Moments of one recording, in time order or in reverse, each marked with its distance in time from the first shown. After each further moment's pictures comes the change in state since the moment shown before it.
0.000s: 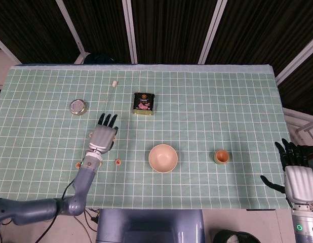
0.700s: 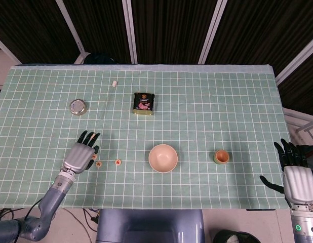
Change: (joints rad) left arm 0.193 0.177 0.217 -0.090 0.322 0.024 -0.246; right arm -0.001 -0.004 0.000 -0.004 -0.002 0.005 -0.014
